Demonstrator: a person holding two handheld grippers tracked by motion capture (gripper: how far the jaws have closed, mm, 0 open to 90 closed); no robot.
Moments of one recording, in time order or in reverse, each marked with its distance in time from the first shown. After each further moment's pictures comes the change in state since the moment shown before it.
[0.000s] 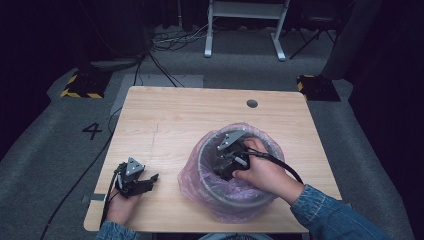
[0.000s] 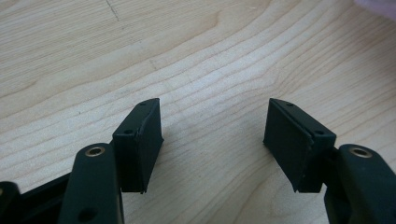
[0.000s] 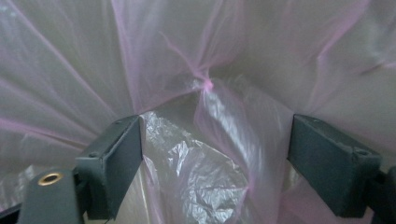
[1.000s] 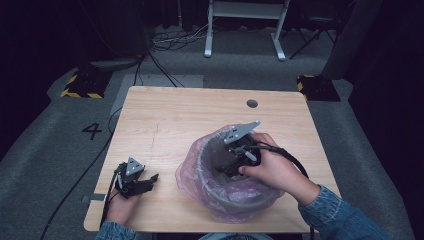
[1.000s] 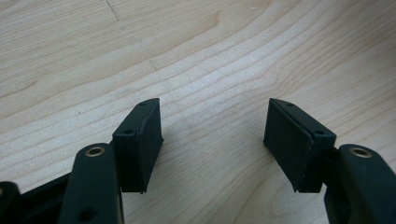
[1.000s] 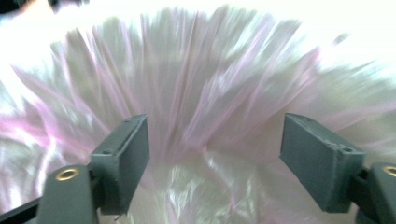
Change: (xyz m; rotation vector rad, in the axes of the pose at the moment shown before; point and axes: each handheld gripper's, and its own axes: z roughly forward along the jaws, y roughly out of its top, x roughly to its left) left arm 0.000 0.000 0.000 -0.001 0.000 -0.001; right arm 0.002 0.012 -0.048 -0.152 0.097 0.006
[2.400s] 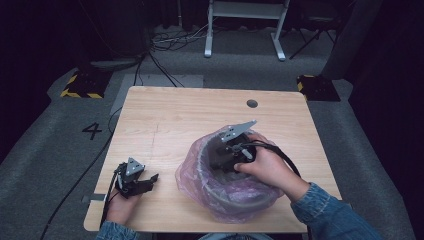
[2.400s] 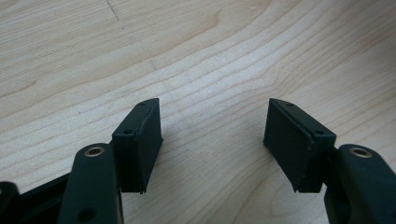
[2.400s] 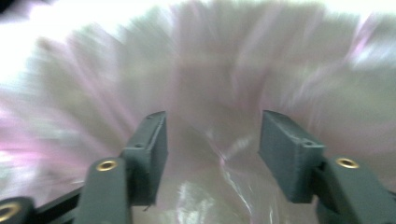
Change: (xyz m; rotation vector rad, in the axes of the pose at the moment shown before) left arm 0.000 0.000 0.000 0.000 0.002 -0.002; right arm -0.010 -0.004 0.020 -0.038 0.099 0.034
